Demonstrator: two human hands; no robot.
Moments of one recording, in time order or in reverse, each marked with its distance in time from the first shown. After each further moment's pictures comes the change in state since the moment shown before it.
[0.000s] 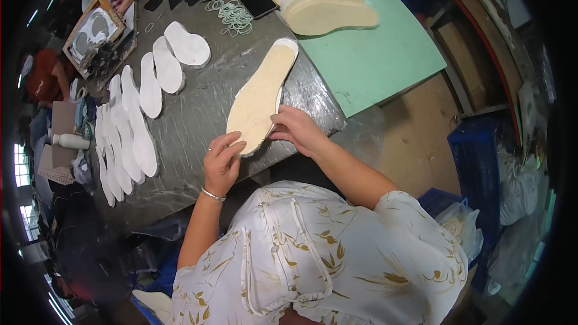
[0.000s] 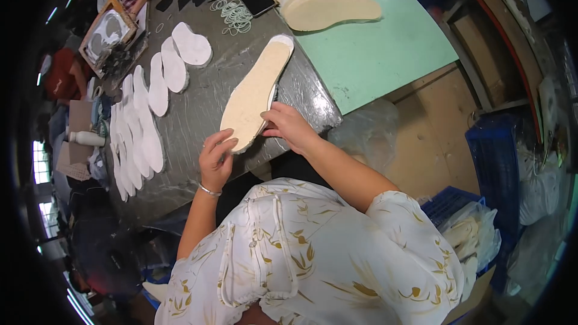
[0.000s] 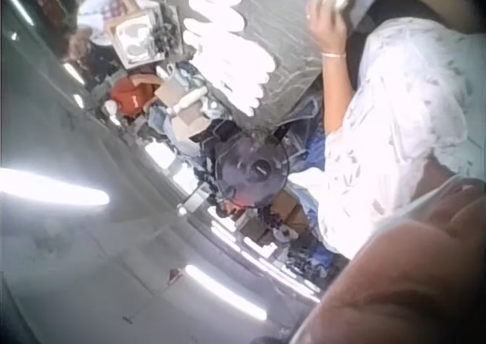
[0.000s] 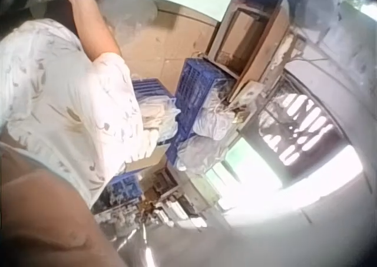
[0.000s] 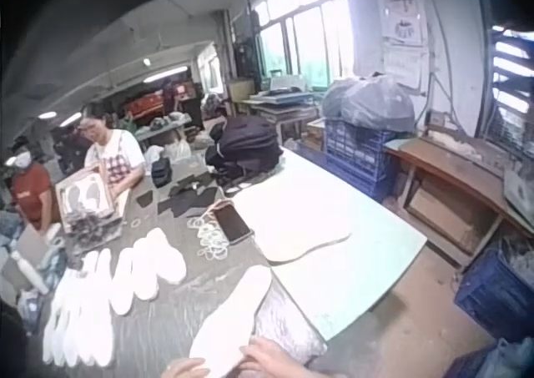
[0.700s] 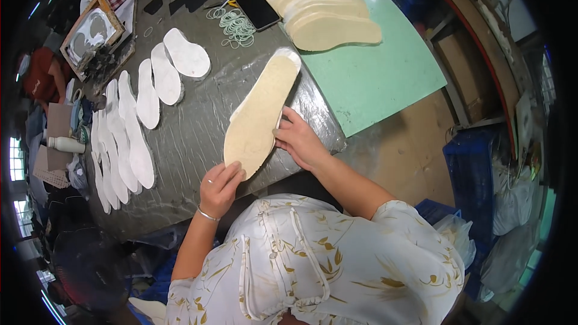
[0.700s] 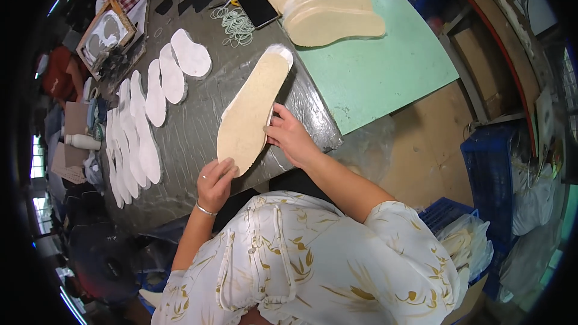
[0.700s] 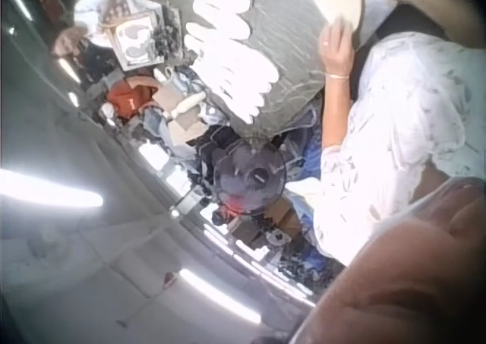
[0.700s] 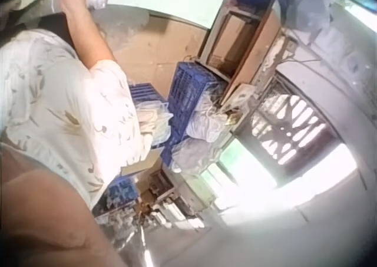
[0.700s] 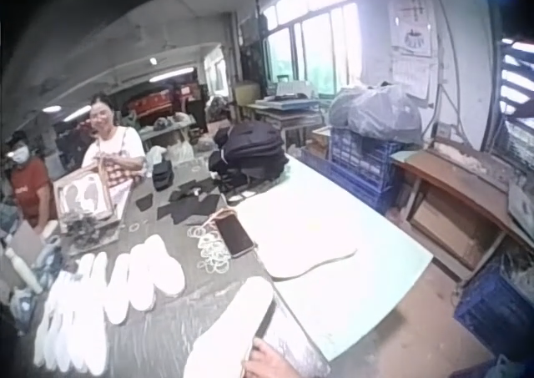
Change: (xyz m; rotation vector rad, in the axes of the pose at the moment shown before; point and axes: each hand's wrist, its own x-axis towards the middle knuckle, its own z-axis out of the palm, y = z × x) left_hand -0.017 -0.006 -0.012 0.313 -0.040 0.314; right_hand 0.008 -0.005 0.002 0.136 -0.087 -0.163
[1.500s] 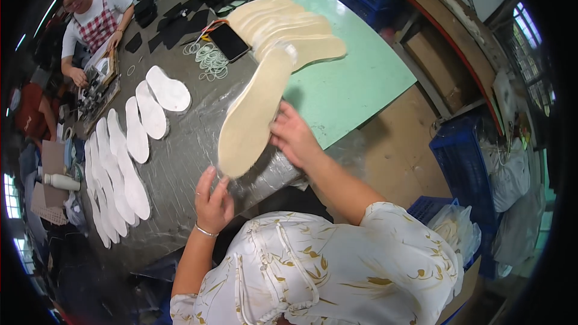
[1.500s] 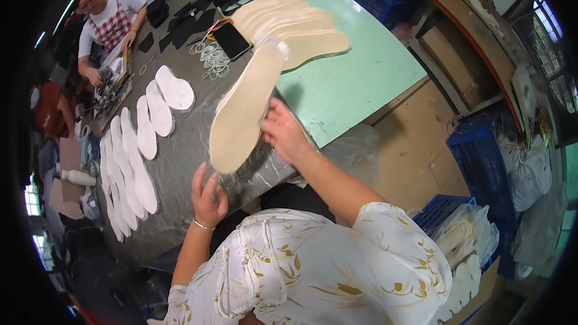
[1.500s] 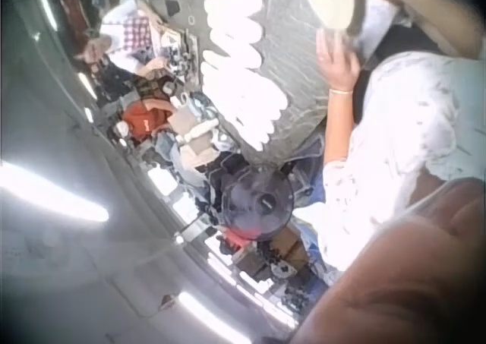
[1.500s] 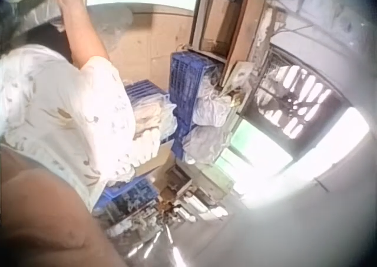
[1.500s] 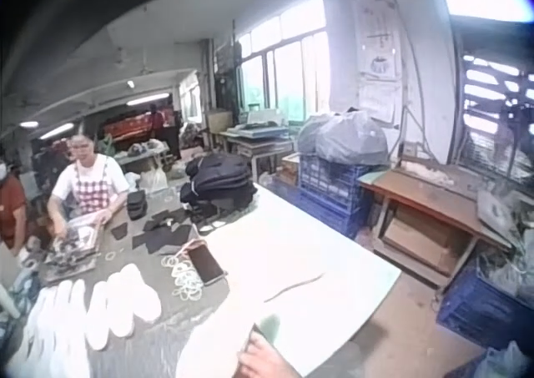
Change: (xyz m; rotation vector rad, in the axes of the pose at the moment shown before) left_hand 0.022 0.007 0.003 -0.098 0.093 -0.097; right_hand 0.002 -0.050 -0.003 0.105 -0.019 -0.275
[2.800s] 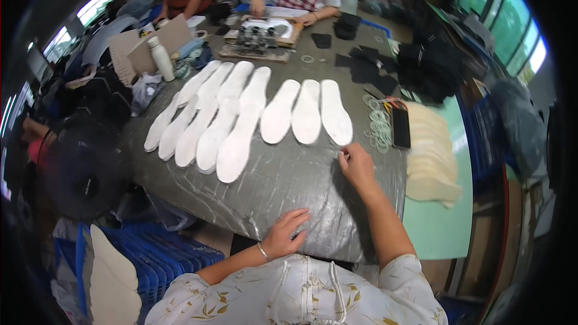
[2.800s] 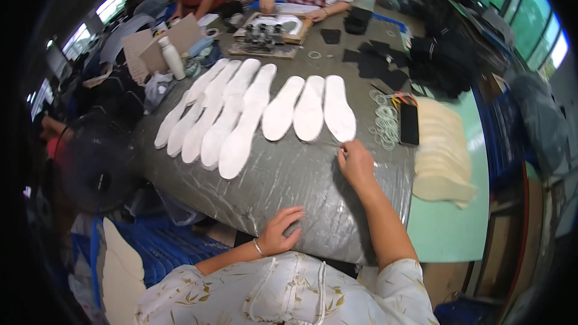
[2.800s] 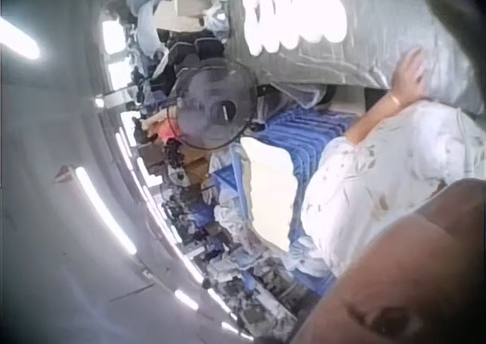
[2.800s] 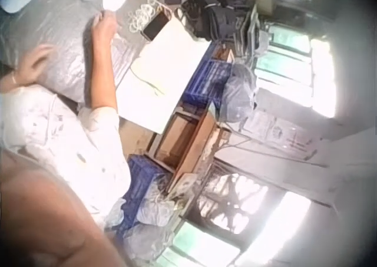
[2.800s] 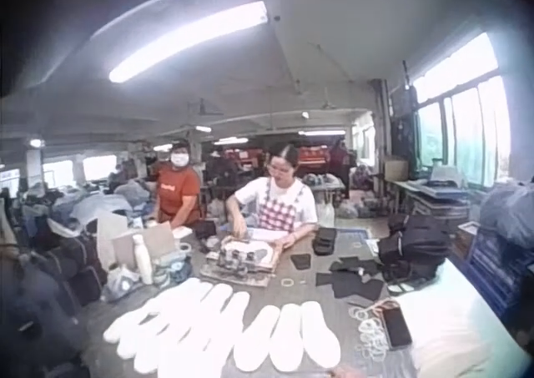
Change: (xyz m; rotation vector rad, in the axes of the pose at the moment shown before) left_hand -0.062 -0.006 -0.022 -0.259 0.192 -0.593; right_hand 0.167 0.114 0.084 -1.705 -0.462 -0.480
